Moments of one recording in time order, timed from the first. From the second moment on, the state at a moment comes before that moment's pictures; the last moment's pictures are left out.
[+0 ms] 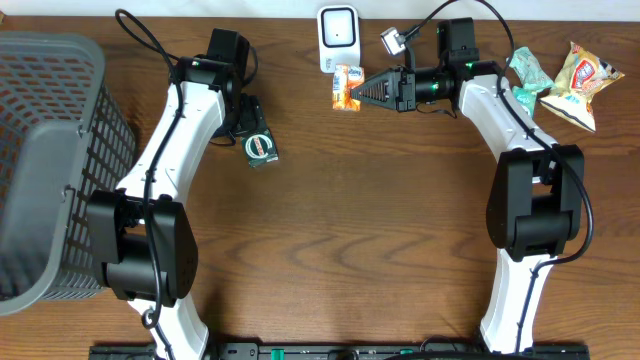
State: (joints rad) left arm -0.17 1.93 1.64 -1.07 -0.19 -0.46; right arm 0.13 2.20 1.73 -0.51 -1.52 -0.11
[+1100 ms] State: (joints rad) left arm -0.17 1.93 1.64 -1.07 -0.19 -0.46; right arm 0.37 2.23 1.90 -0.01 0.14 -0.48
